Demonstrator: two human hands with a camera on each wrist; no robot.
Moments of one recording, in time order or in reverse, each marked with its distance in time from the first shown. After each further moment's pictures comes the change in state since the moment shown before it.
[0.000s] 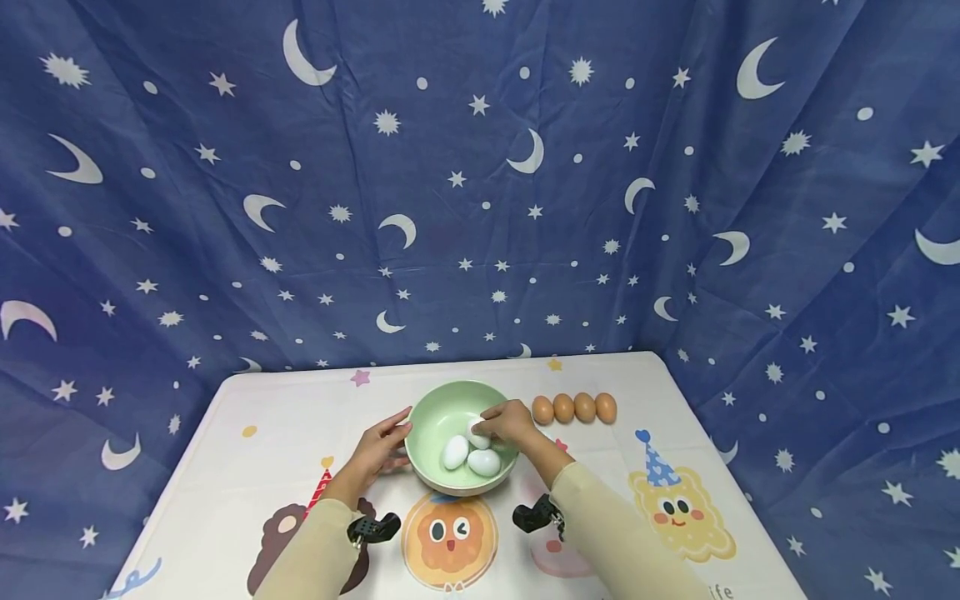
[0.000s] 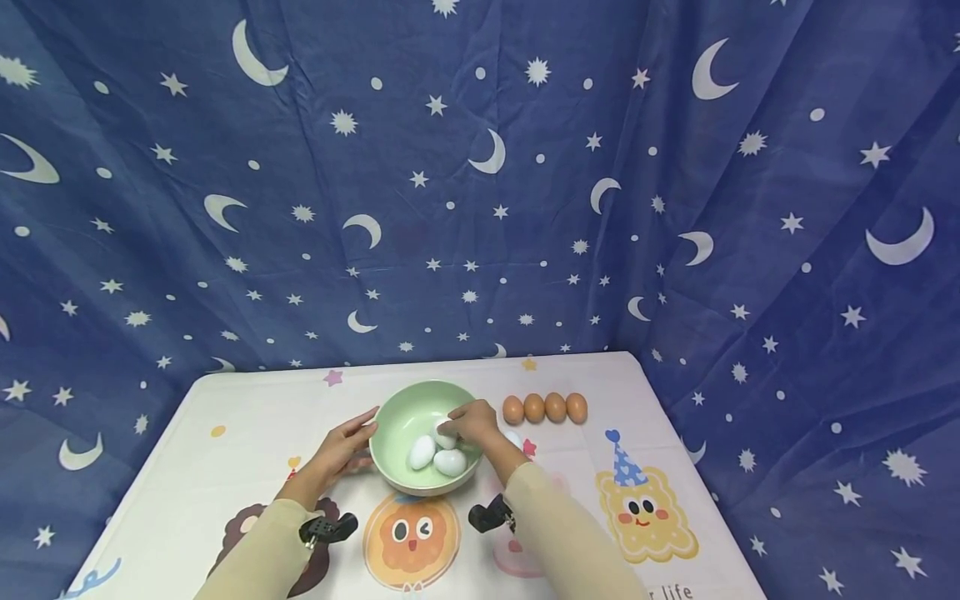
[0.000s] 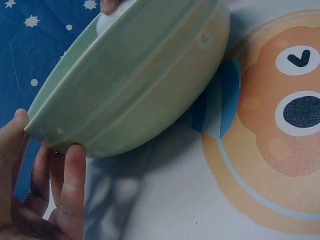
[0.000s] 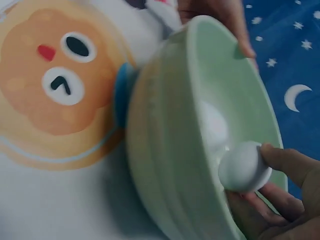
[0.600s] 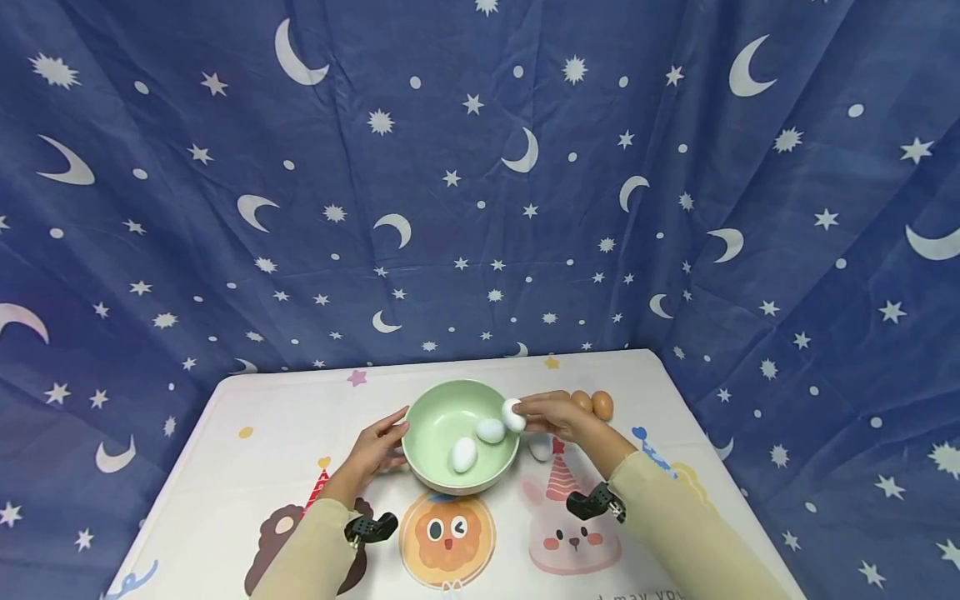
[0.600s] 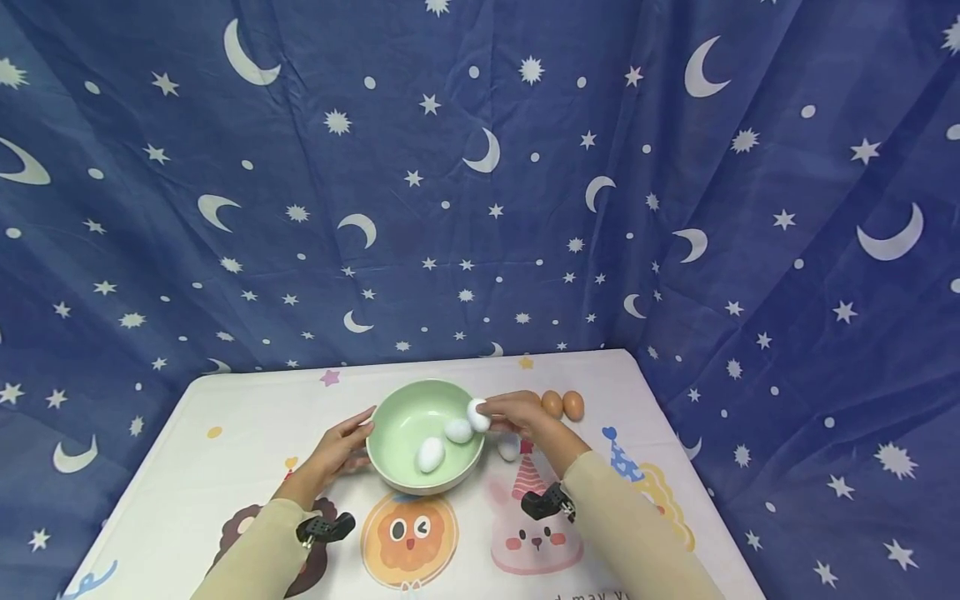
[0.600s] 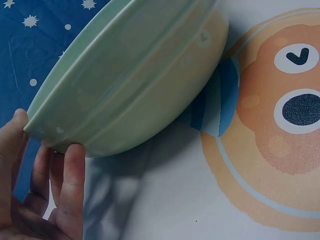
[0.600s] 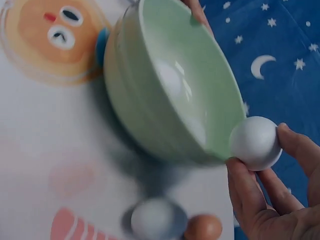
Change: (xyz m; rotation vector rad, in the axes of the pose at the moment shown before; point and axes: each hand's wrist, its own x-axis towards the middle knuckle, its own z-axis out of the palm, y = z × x) left_hand -0.003 0.003 0.001 0.008 -0.010 -0.008; right_hand -0.007 0.016 -0.082 0.441 -0.169 0.174
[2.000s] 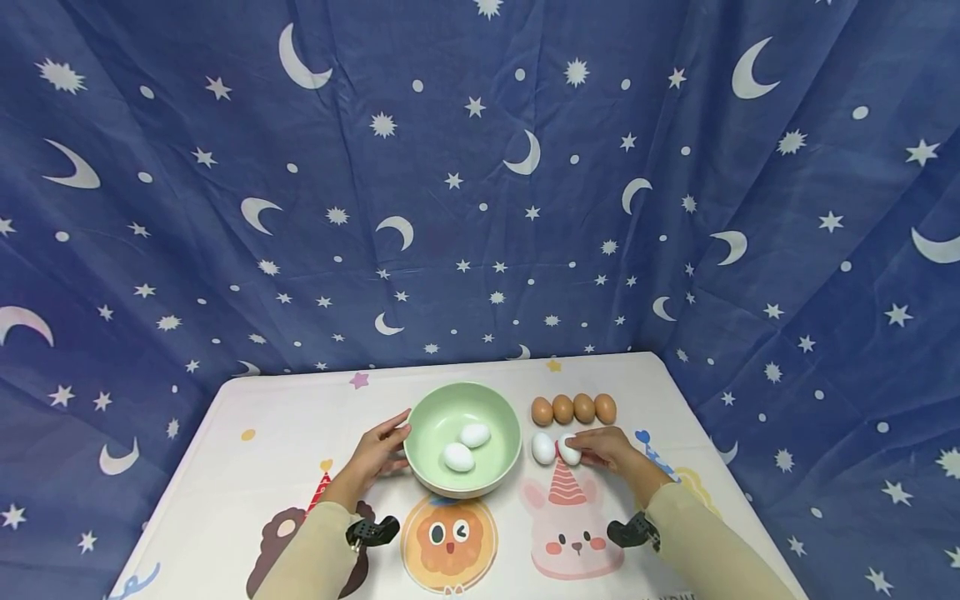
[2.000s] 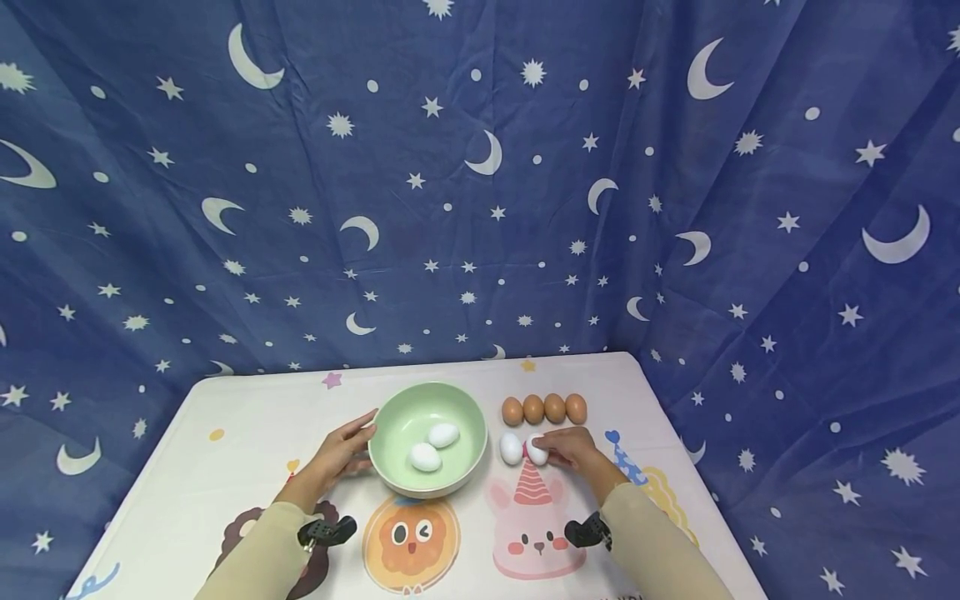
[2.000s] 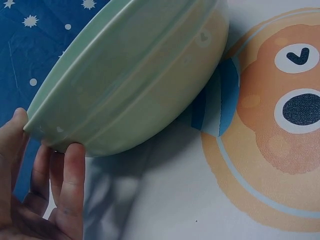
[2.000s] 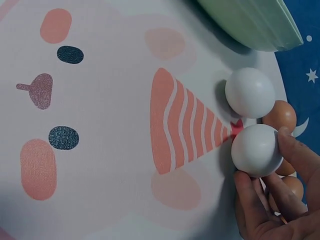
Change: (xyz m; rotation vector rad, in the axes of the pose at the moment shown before) left_hand 0.000 -0.001 0.000 0.003 0.006 0.005; right_hand 0.004 0.081 -0.073 -0.075 0.284 0.078
